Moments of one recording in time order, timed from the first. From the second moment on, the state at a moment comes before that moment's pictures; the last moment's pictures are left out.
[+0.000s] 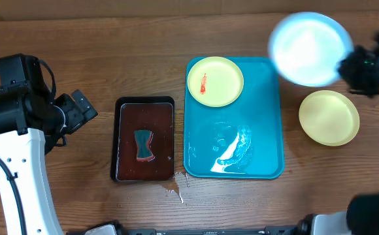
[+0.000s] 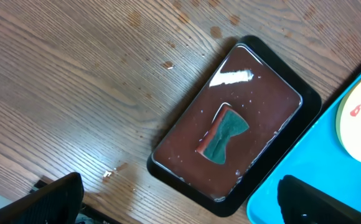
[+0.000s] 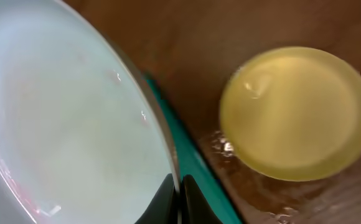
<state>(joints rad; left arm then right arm) 0.25 1.38 1.62 -1.51 0.02 -0.45 -0.32 1.64 1.71 -1.21 -0.22 0.49</state>
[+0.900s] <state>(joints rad) 0.25 1.38 1.62 -1.51 0.02 -0.45 -0.44 1.64 1.29 -1.02 -0.19 0.47</state>
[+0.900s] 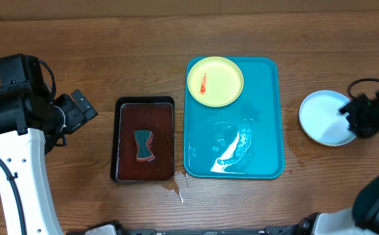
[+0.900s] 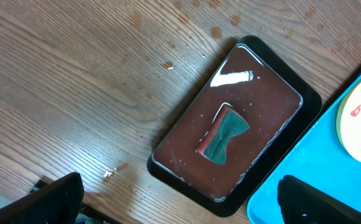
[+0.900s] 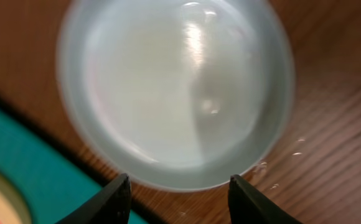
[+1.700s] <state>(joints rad) 0.25 1.38 1.62 -1.51 0.02 -0.45 0.27 1.86 1.31 -0.41 0.03 0.23</state>
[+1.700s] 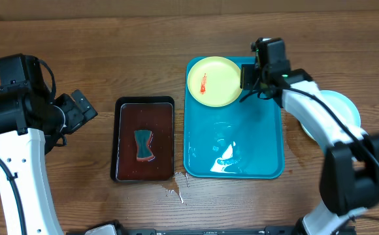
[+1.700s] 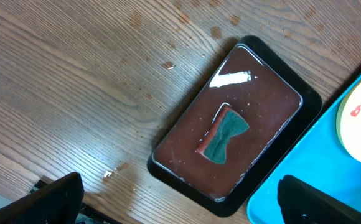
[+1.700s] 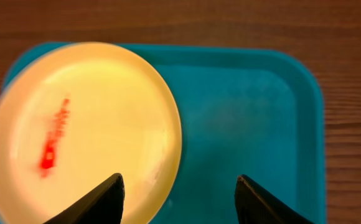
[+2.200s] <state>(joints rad) 0.25 1.38 1.62 -1.51 0.02 -0.45 0.27 2.05 1.31 -0.32 -0.02 0.24</state>
